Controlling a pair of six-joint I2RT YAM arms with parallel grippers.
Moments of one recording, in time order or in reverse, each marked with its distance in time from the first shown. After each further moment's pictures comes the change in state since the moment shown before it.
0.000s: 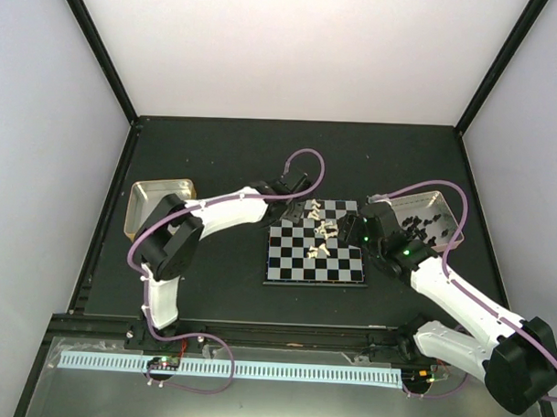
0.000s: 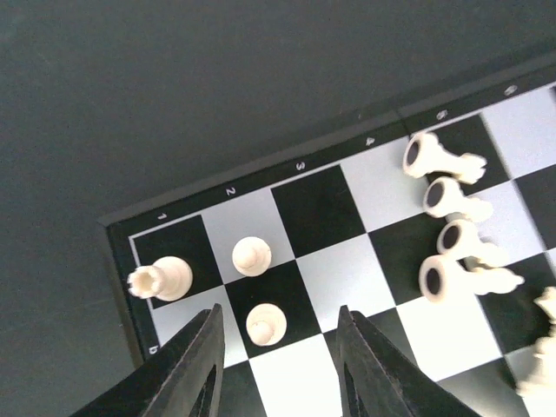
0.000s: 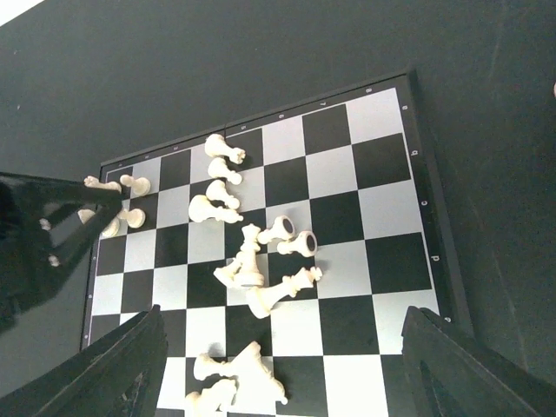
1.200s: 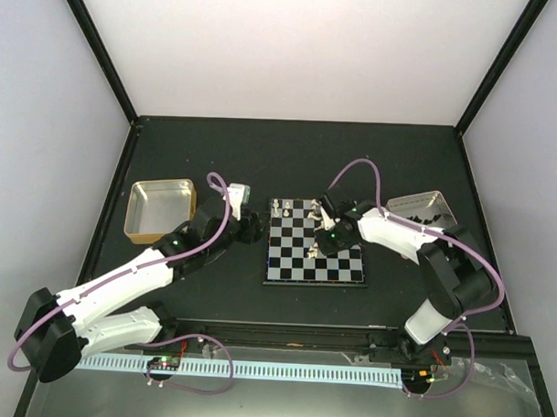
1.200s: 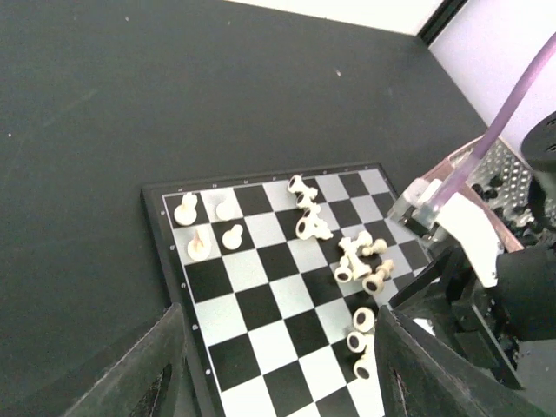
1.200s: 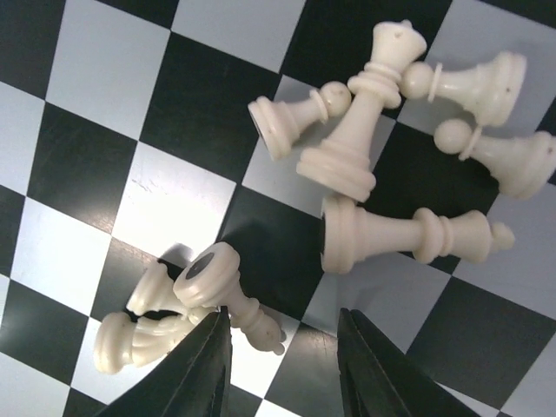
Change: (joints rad) left arm 0.047 -0.916 -0.703 0.329 0.187 -0.150; right arm 0.048 0.596 0.319 -0.267 -0.253 -0.463
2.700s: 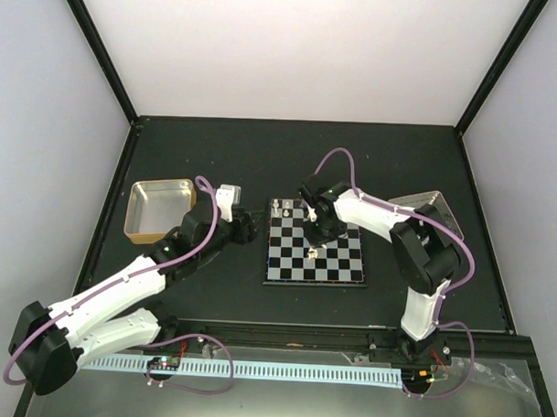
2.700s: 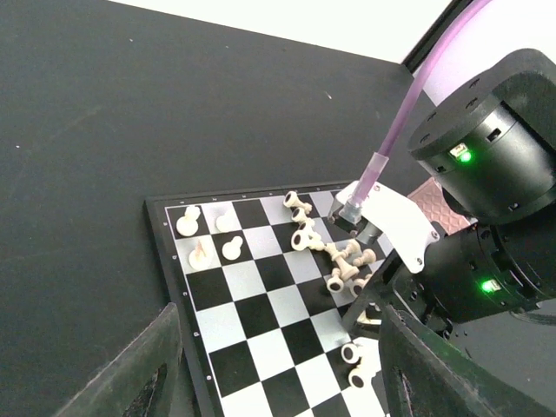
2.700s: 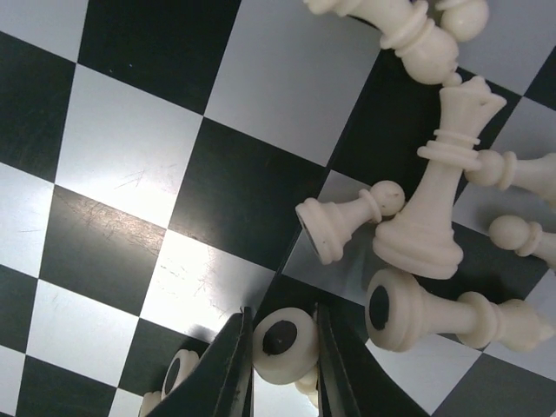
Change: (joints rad) left arm 0.039 -0.090 -0.062 0.058 0.029 0.000; right arm 0.048 0.236 0.304 -0.230 0.061 0.008
